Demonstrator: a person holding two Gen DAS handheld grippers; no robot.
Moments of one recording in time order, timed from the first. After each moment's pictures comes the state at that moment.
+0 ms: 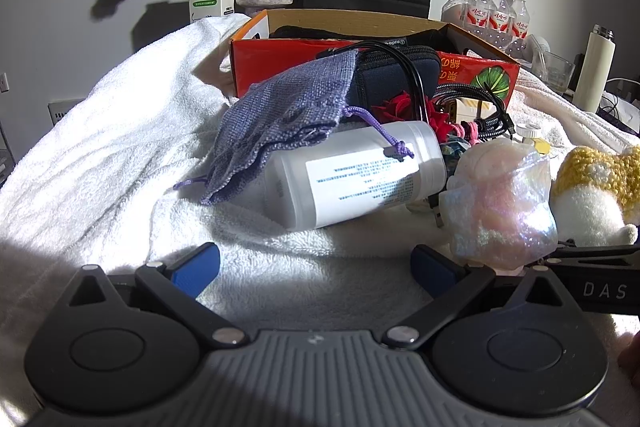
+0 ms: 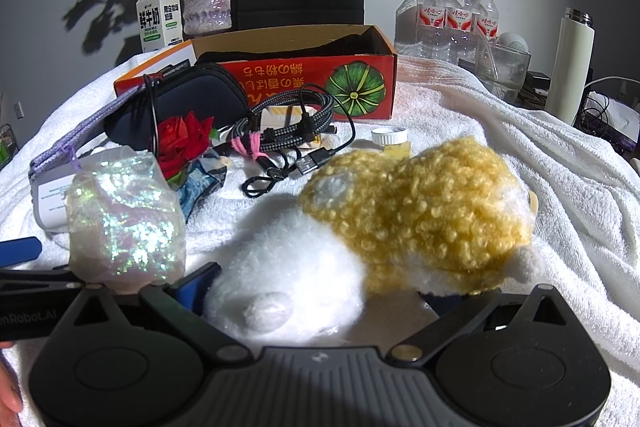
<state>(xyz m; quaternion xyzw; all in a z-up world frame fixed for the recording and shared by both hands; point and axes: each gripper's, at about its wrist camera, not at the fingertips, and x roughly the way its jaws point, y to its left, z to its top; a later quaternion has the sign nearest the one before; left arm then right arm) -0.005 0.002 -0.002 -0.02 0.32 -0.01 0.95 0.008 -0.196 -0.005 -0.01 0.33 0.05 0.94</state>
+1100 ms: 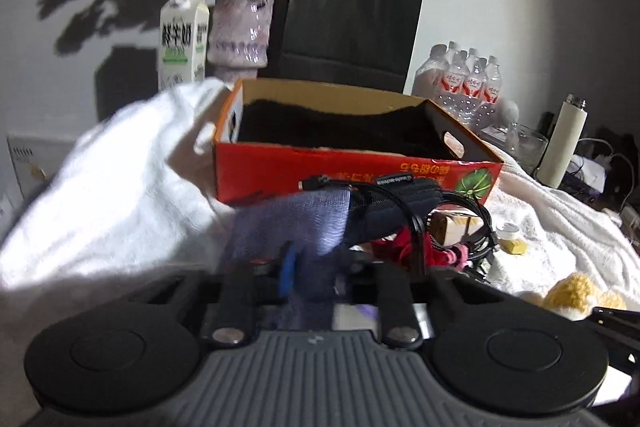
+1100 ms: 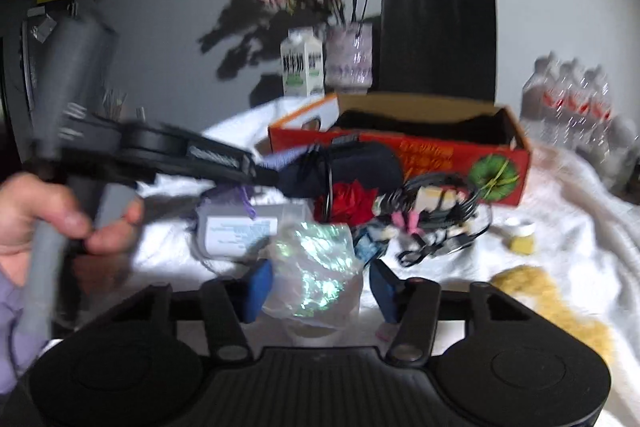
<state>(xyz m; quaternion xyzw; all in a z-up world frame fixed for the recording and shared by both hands) 0.045 0.040 0.050 -0.05 0.26 -0.07 0.96 -0.015 -0.164 0.030 -0.03 0.26 0.24 0.94</state>
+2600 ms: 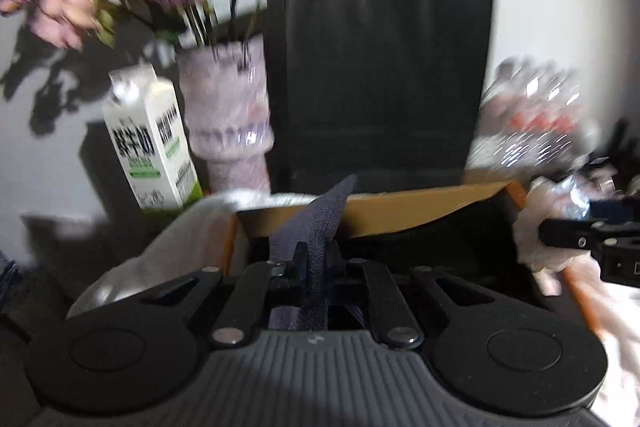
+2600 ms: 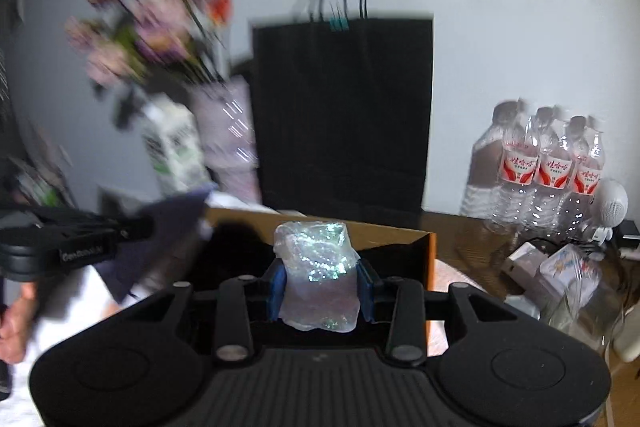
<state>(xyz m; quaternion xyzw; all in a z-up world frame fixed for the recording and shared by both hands) 0.293 -0.003 0.141 0.03 0.33 -0.02 0.94 0.295 -0.204 0.156 -0.03 0.33 0.15 0.93</state>
